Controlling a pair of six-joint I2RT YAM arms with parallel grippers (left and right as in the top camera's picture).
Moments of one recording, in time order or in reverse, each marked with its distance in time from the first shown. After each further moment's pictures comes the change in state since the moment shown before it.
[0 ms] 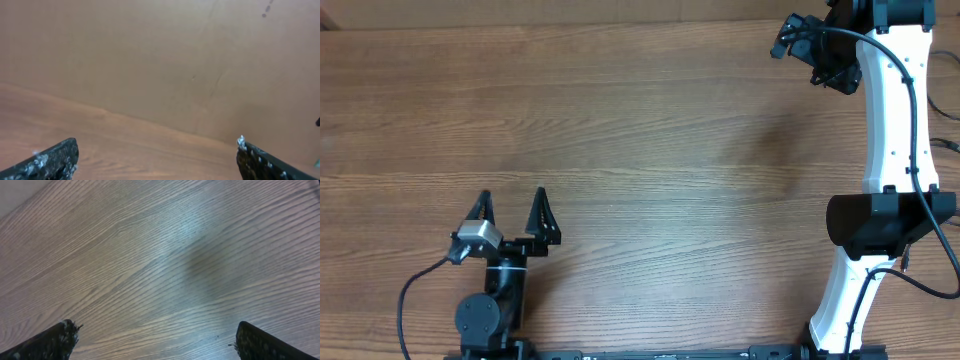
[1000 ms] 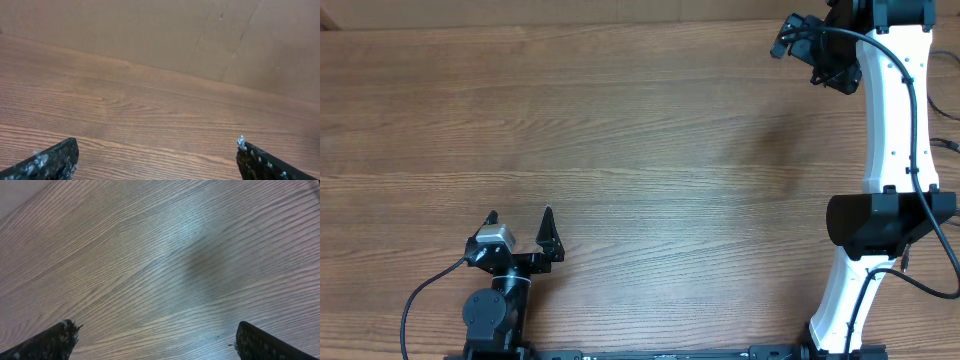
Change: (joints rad) left arm 0.019 -0.211 -0.018 -0.424 0.006 0.107; right arm 0.000 0.000 0.000 0.002 0.000 0.000
